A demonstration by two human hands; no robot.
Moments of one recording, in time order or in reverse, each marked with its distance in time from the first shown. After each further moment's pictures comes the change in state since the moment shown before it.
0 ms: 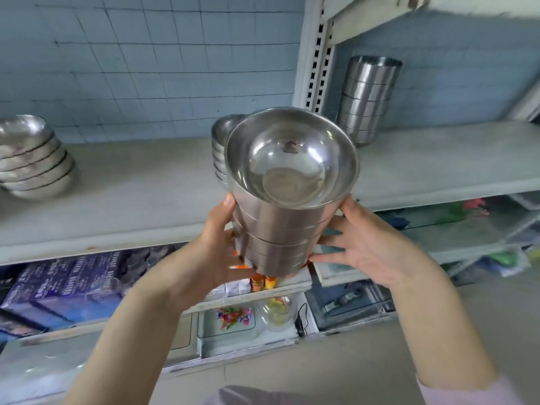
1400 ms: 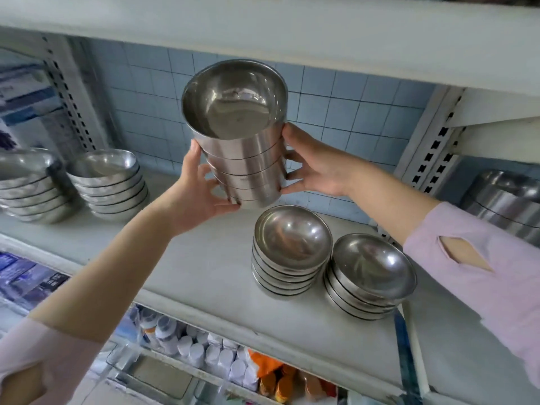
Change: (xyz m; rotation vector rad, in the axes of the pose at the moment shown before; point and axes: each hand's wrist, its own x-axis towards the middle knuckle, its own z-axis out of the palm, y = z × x) left_hand 0.136 0.137 -0.134 -0.203 0.470 0.366; right_hand 0.302 -0.192 0.041 -0.358 -0.534 -0.076
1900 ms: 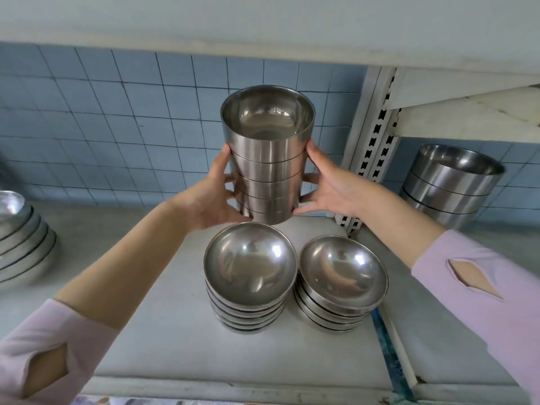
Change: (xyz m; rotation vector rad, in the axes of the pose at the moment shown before) left_hand 0.108 -0.018 0.077 0.137 -0.250 -0.341; right_hand -0.019 0.067 -0.095 0.307 0.309 0.082
